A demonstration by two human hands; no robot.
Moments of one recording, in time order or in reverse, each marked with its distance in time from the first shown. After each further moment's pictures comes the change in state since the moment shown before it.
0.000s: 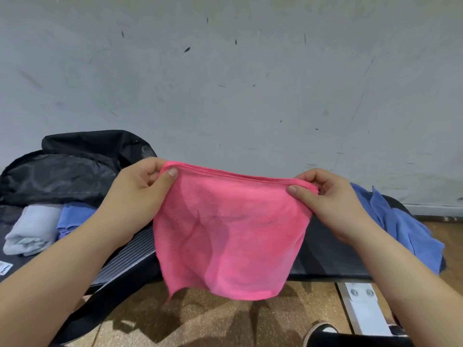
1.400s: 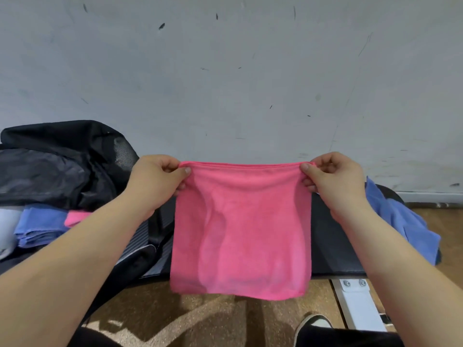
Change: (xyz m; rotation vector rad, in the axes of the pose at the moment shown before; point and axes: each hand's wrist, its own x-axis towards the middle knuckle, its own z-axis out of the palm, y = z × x) left_hand 0.072 -0.046 0.074 0.083 -0.012 -0.126; right_hand 0.049 0.047 -0.023 0.019 0.363 0.159
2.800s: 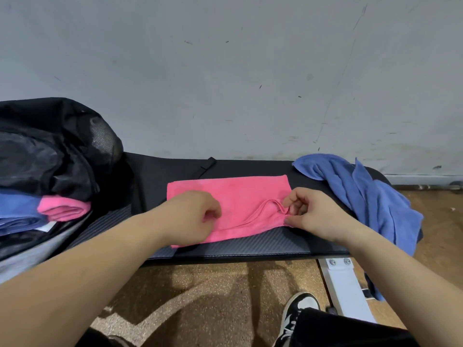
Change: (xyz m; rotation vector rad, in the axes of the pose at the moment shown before) left_hand -0.058 -0.015 0.049 0.779 -0.723 0.384; right_hand -0.038 0.065 -0.033 -0.456 -0.608 0.010
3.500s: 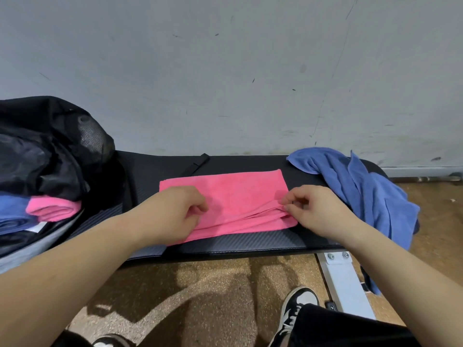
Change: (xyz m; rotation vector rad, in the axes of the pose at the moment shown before) left_hand -0.004 -0.014 0.005 -0.005 0.105 0.015; right_hand -0.009 0.004 -0.004 -0.203 0.122 -0.116
